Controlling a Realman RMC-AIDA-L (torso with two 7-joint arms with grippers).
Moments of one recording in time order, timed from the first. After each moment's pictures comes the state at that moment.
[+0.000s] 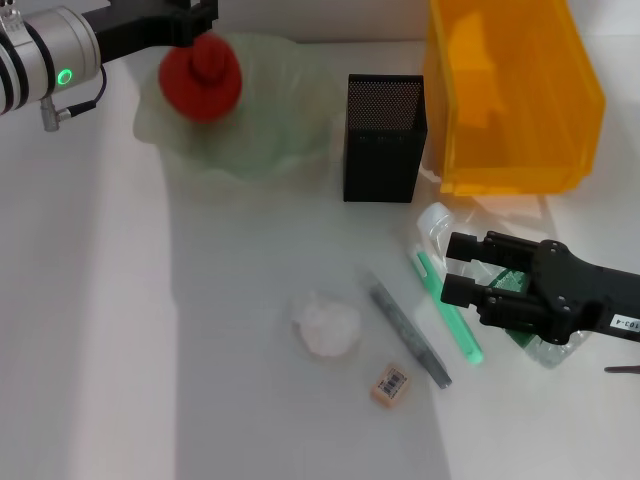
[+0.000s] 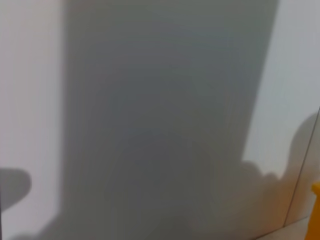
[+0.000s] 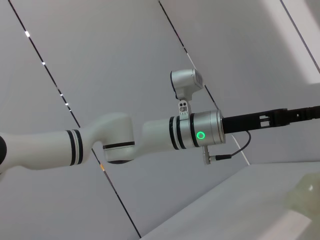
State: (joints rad) left arm -0.77 -2.07 0.75 0.56 1.84 0.82 -1.54; right arm 0.41 2.08 -0.57 -0.43 -1.93 -1.83 1.28
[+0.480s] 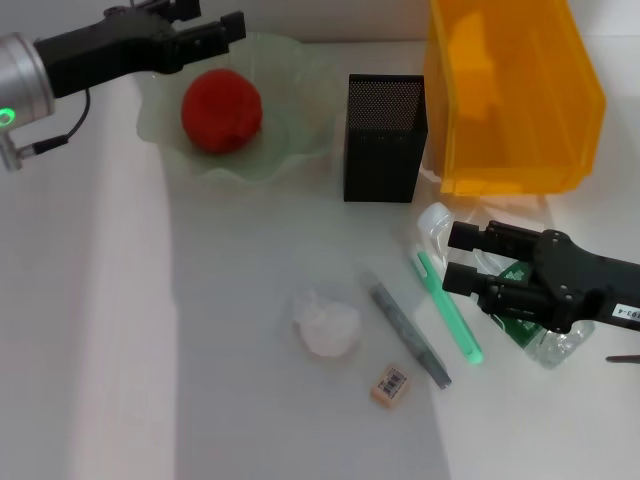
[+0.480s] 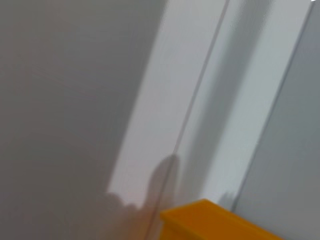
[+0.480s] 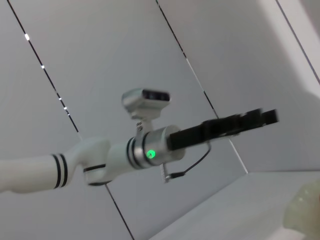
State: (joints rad) left arm -0.62 -2.04 0.74 0.66 1.72 1.28 -1.54; right arm 0.42 2.08 -0.56 -0.43 -1.92 -1.83 1.29
